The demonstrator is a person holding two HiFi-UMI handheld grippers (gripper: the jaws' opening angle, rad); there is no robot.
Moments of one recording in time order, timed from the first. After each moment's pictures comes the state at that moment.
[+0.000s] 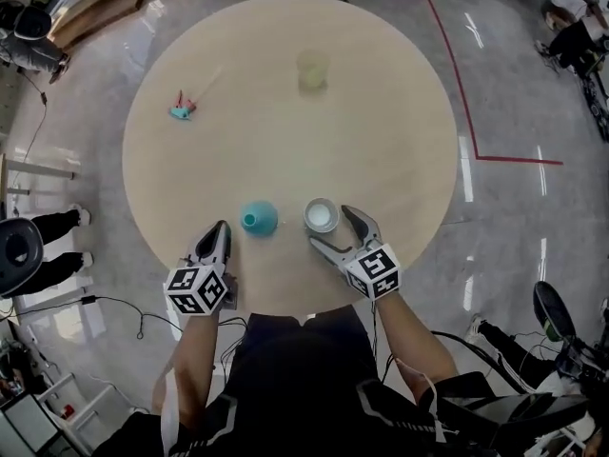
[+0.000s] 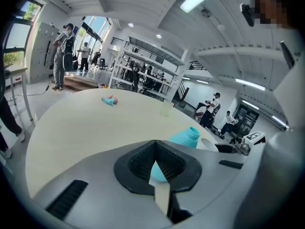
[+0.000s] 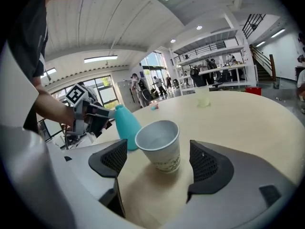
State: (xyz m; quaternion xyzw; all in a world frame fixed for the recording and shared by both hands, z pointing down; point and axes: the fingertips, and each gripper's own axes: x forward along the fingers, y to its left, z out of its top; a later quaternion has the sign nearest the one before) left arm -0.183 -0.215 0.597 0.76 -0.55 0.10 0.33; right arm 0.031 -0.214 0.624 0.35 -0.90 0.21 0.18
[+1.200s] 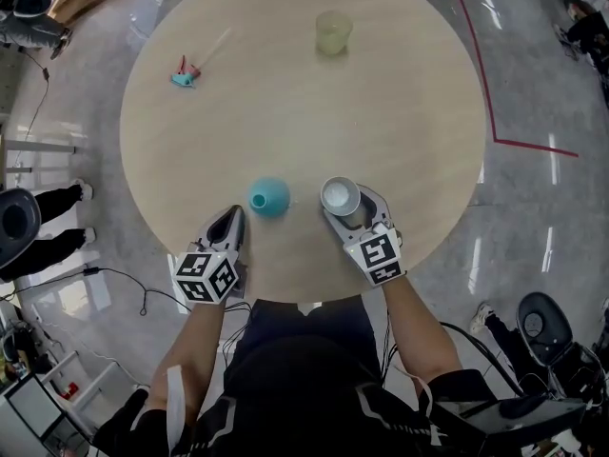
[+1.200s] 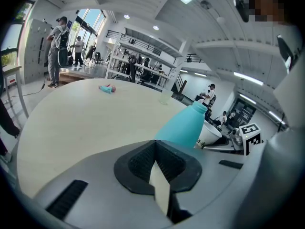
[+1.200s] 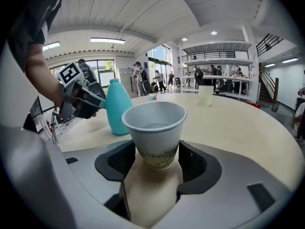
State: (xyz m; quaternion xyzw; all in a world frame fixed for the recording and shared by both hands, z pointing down) left arm -0.175 -0.204 0.638 0.76 -0.52 0.14 0.35; right arm 0.021 -0.226 0.663 0.36 -0.89 0.13 0.25
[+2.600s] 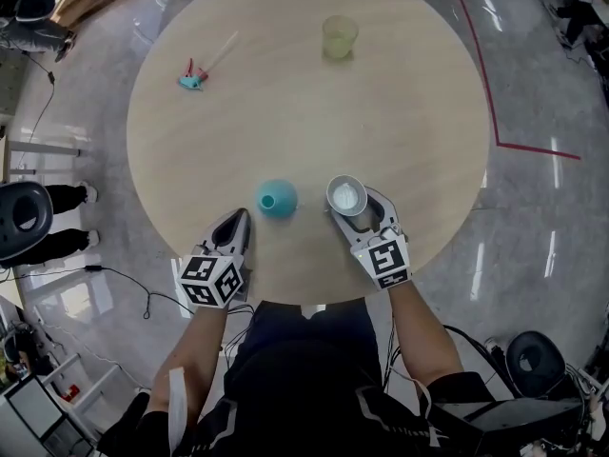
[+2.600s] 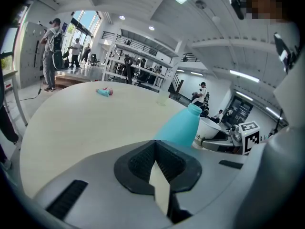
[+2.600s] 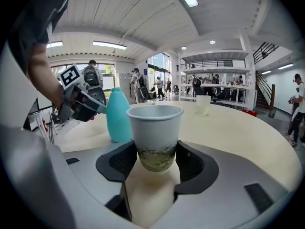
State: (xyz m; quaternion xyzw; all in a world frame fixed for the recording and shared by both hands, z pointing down) left arm -0.175 -0.197 0.626 0.78 -0.51 0.14 0.33; right arm 0.021 -0.225 0.639 0.38 -0.89 0.09 0.22
